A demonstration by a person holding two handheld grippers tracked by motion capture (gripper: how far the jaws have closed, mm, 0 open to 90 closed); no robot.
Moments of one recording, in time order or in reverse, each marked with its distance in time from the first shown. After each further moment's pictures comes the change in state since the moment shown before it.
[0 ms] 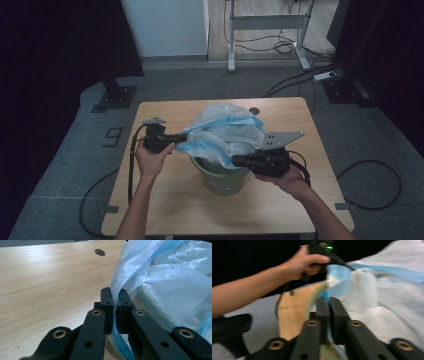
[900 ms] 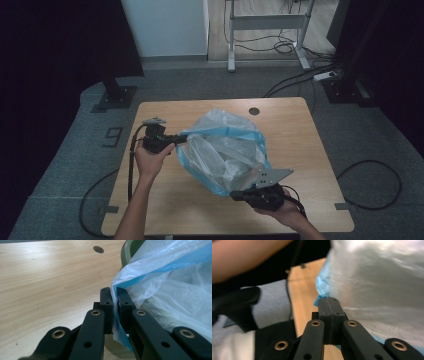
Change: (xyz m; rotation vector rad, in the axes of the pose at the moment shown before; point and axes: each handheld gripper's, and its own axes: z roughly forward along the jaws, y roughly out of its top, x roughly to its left) left arm -0.001 0.001 -0.002 0.020 -0.013 -0.006; right arm 0.025 -0.090 0.025 0.091 0.032 0.026
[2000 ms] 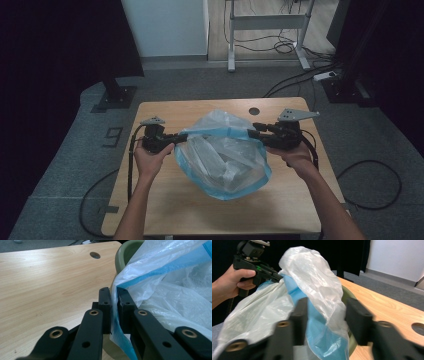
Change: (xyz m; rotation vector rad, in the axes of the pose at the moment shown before) left arm -0.001 0.000 -0.003 -0.039 -0.017 0.038; right arm -0.102 0.087 -0.054 -0.173 -0.304 0.115
